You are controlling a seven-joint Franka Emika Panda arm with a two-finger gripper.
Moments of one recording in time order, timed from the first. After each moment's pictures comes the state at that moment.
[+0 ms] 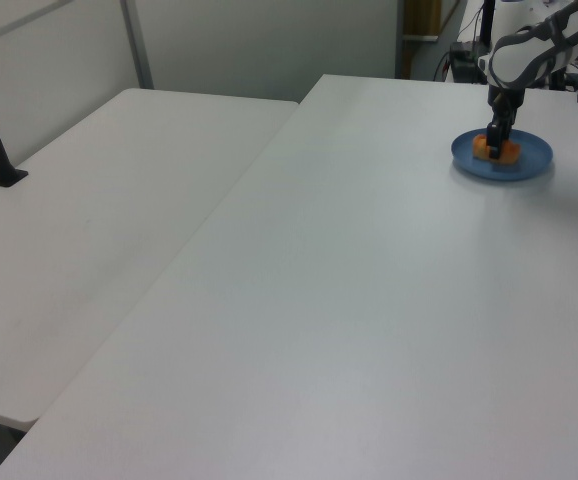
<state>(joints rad) -0.05 0.28 -0.45 -2.04 0.05 2.35 -0.42</state>
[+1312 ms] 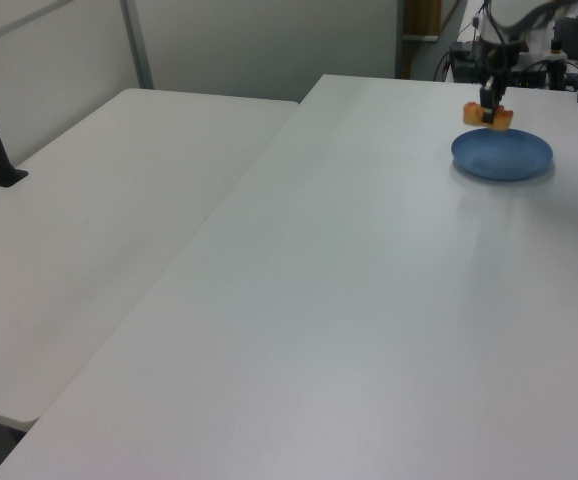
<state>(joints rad) -0.02 0.17 -0.42 -1.87 0.07 2.04 -0.38</state>
